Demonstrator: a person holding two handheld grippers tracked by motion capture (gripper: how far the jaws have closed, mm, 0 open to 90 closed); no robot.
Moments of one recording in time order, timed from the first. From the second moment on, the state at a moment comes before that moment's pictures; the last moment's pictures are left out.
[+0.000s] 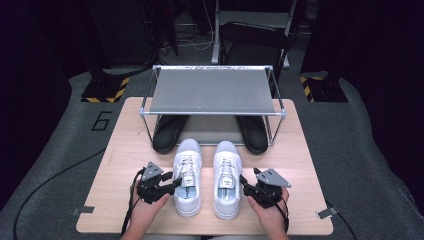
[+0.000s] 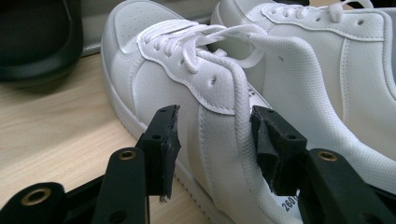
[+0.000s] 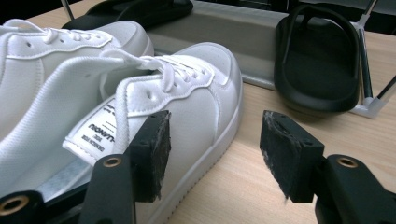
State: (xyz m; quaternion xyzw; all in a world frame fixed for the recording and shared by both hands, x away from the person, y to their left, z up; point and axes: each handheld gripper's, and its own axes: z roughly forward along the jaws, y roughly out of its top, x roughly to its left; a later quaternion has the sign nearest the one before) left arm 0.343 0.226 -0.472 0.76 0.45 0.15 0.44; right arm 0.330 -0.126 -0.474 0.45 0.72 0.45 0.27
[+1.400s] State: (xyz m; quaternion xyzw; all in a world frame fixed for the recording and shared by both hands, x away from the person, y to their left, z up) left arm 0.356 0.253 -0.465 0.78 0.45 0.18 0.40; right arm 0.331 -0.136 -0.488 0.48 0.70 0.45 0.27
